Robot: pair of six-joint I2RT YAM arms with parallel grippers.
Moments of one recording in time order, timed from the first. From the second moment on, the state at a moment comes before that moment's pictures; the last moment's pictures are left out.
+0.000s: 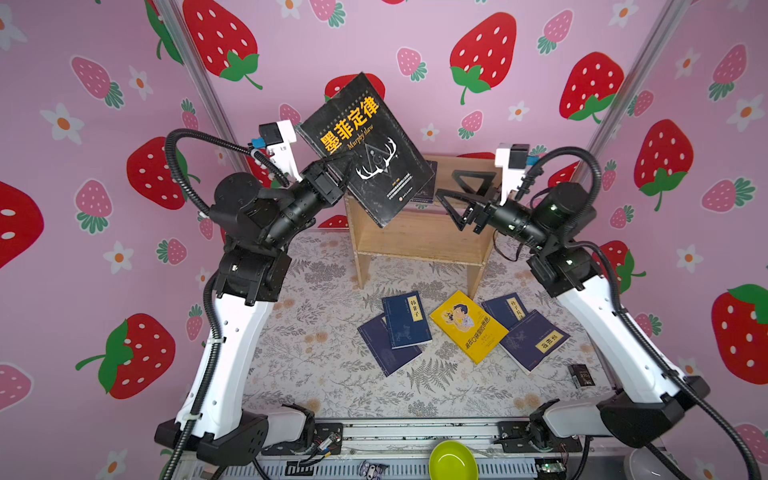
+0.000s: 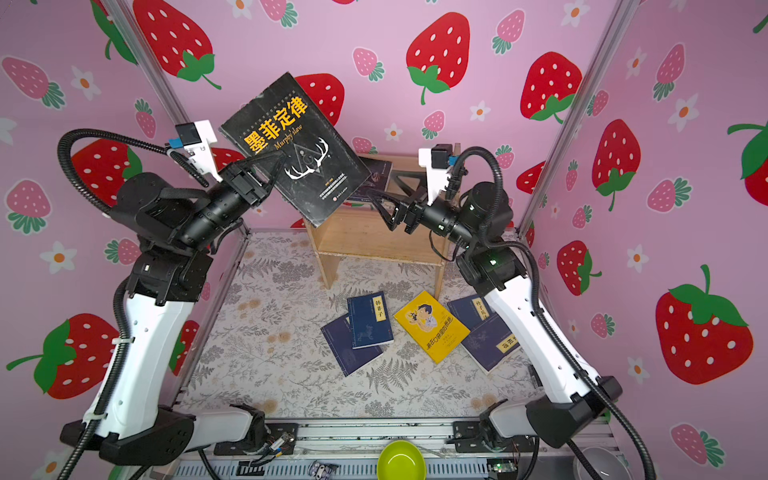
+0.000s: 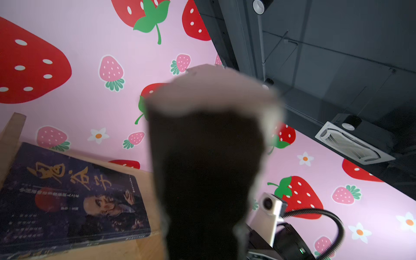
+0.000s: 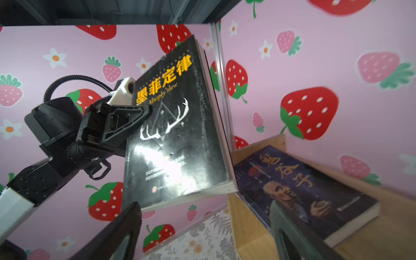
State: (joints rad) left arm -0.30 1.36 1.90 -0.18 0.42 -0.84; right arm 0.62 1.35 1.68 0.02 -0.49 0.29
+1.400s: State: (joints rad) left arm -0.54 1.73 1.97 -0.11 -0.28 -1.05; right arm 0.64 1.67 1.77 0.09 -0.01 0.30
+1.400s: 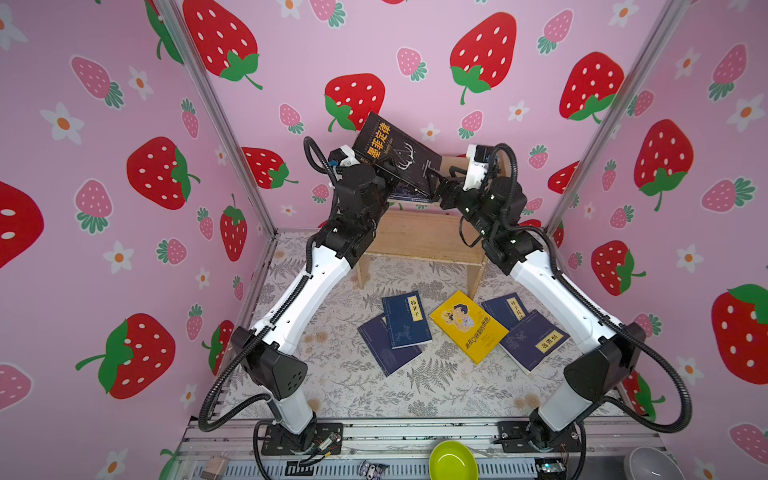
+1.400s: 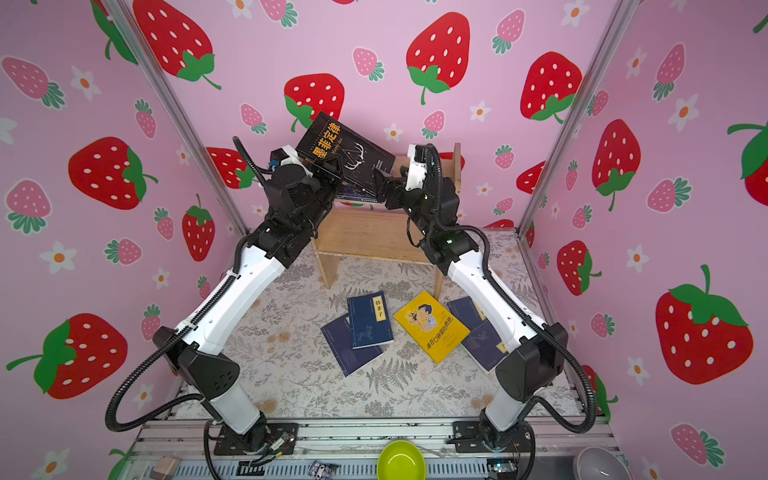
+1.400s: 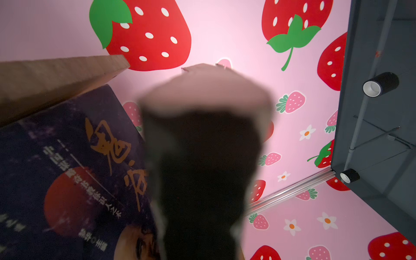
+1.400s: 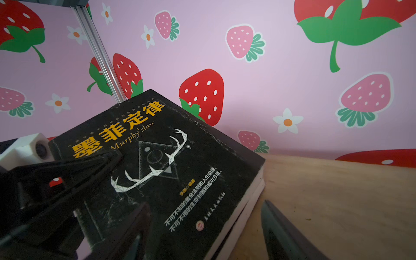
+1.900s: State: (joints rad) left arm -0.56 1.72 1.94 -0.11 -0.29 -1.07; right arm 0.65 1.70 1.80 0.08 0.03 0.33
